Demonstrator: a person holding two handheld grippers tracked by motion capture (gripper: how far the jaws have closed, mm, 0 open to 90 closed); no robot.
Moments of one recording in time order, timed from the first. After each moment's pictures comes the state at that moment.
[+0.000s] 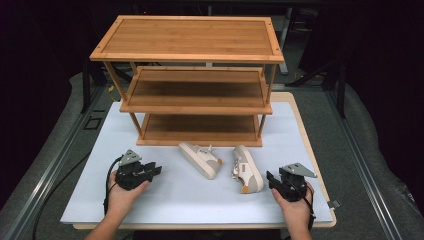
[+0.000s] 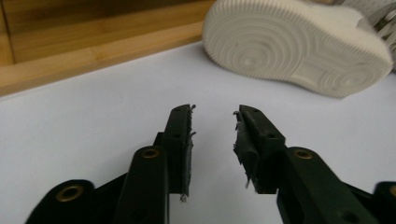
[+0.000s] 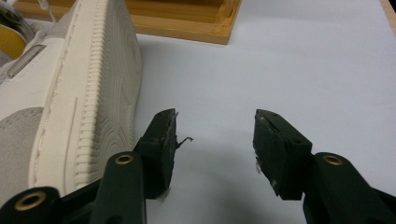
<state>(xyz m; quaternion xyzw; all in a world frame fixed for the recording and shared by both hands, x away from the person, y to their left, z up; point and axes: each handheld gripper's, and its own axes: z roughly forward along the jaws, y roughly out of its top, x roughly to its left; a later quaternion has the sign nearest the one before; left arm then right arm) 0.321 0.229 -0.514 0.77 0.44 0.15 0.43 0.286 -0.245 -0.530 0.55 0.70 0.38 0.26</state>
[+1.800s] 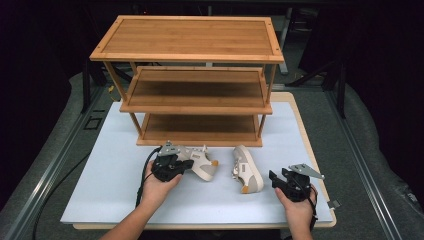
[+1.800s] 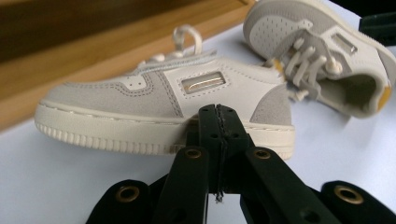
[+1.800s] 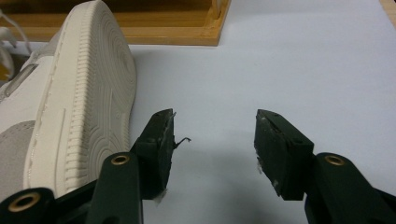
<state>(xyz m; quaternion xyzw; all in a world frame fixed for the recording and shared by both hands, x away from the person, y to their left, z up) 0.334 0.139 -0.498 0.81 0.38 0.10 0.44 0.285 -0.257 -0.531 0.58 0.67 0.40 0.24</state>
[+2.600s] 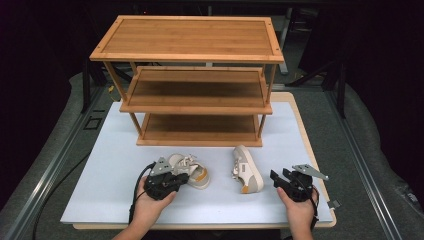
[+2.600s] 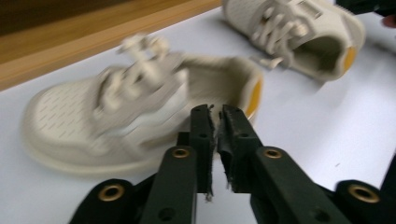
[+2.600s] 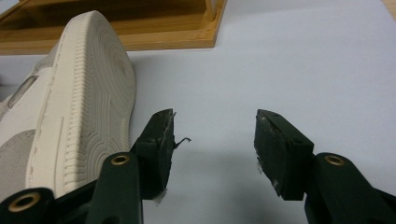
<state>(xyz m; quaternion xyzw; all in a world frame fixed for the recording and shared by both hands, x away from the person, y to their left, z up) 0.292 0.141 -0.500 0.81 0.37 0.11 0.44 0.284 -0.263 -0.532 0.60 0.65 0.42 0.23</state>
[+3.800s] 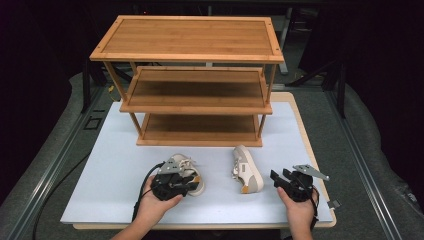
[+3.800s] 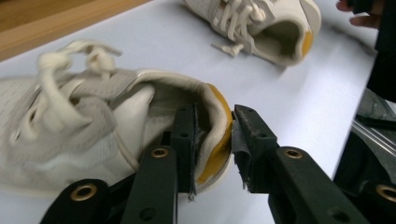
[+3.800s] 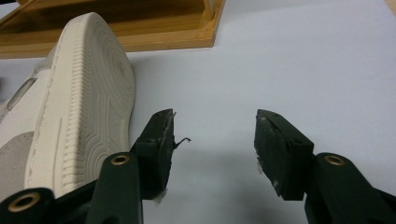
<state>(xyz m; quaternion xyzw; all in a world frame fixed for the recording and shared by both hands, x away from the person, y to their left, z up) 0.291 0.136 -0.500 0.84 0.33 0.05 0.43 0.284 -0.264 -0.533 0.60 0.64 0.42 0.22</state>
